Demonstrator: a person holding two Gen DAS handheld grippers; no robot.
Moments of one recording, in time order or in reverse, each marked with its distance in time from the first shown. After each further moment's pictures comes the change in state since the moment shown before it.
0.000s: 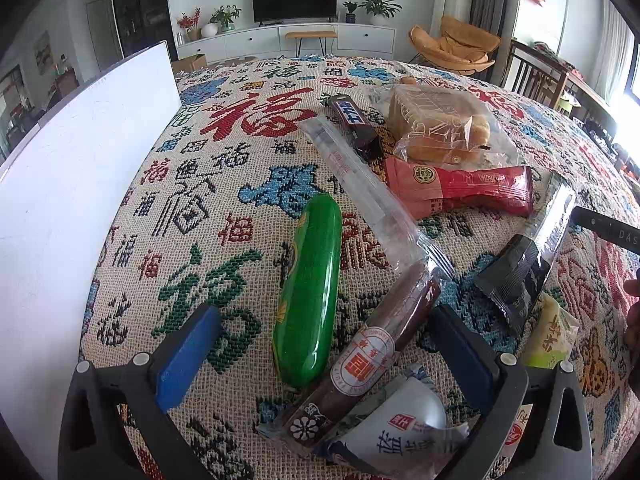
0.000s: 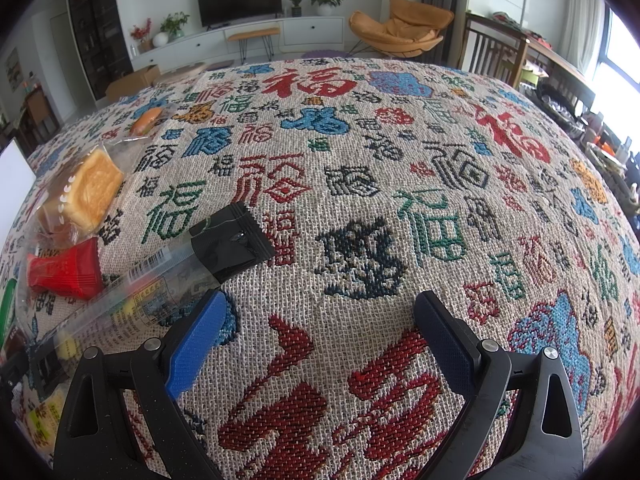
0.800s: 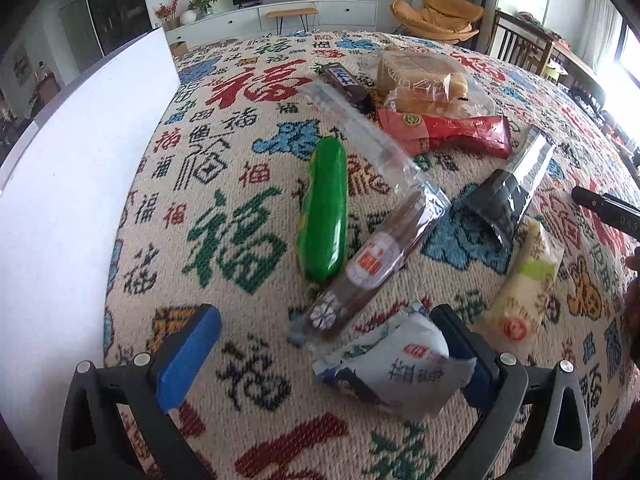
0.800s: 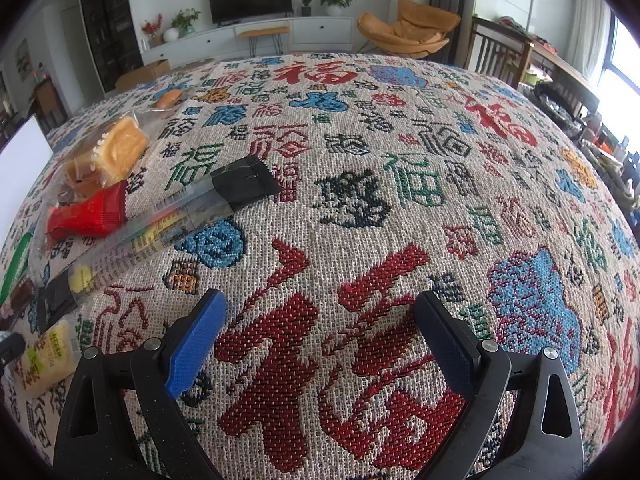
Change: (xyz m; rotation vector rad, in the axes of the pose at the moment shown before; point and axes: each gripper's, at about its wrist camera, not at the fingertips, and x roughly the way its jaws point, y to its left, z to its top) left arm -0.028 0.014 -0.026 0.067 0.106 -0.023; right arm -0.023 -0.004 -0.033 -0.030 0.001 0.016
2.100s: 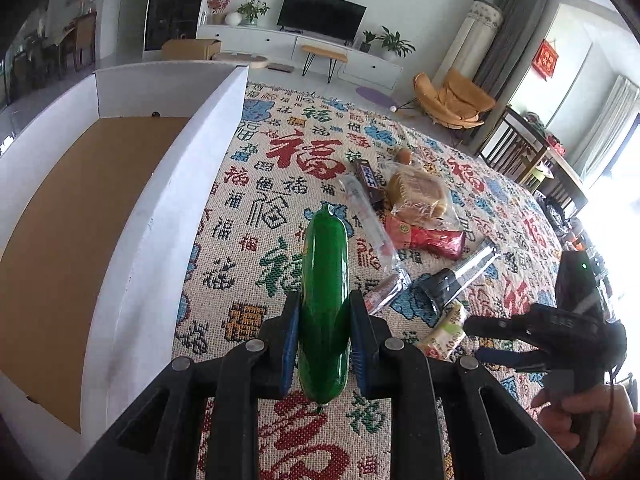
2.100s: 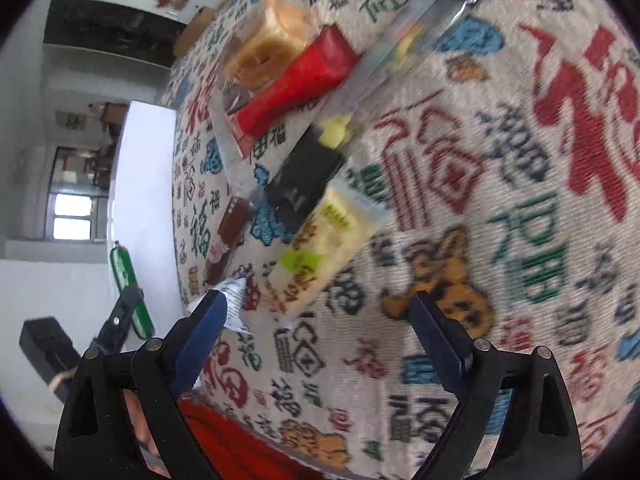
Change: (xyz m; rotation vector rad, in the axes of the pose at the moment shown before) left arm -0.105 0.072 -0.008 -0.279 -0.183 -0.184; right arm -0.019 0.097 -0.022 0.356 0.527 0.575
